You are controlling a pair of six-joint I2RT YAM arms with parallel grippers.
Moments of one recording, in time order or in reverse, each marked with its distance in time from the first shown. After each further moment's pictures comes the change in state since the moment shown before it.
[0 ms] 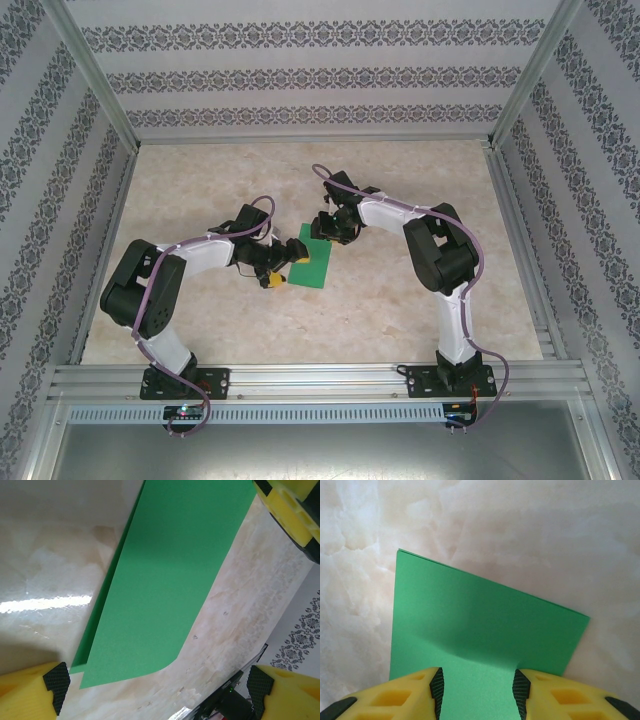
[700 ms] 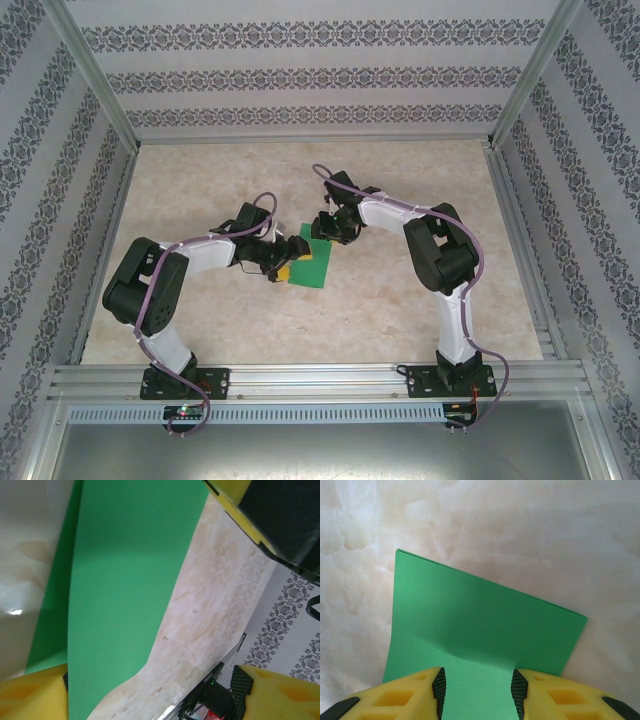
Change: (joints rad) left arm -0.001 0.019 -0.008 0.132 0.080 -0.034; right arm -0.004 0.000 0.000 0.000 -0.006 -0.004
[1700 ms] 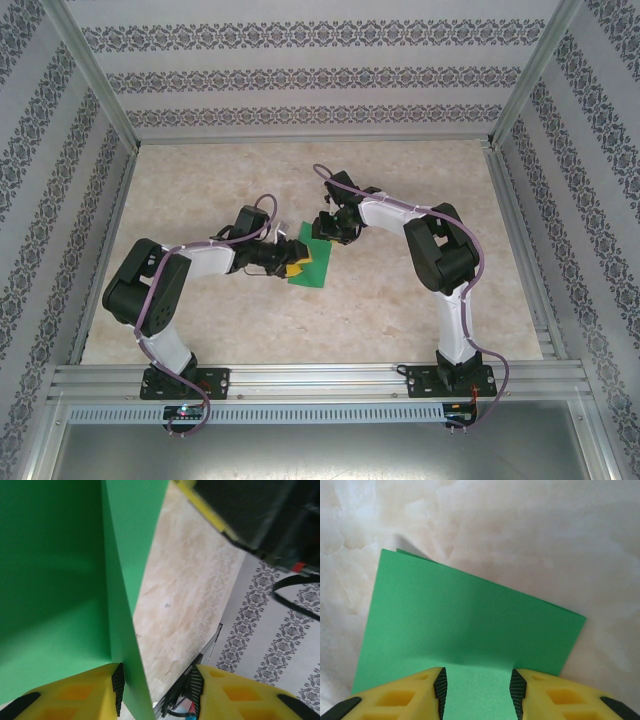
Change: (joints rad) left arm -0.007 -0.002 -0.066 0.214 0.077 -0.086; right arm -0.001 -0.002 -0.005 0.003 -0.003 0.000
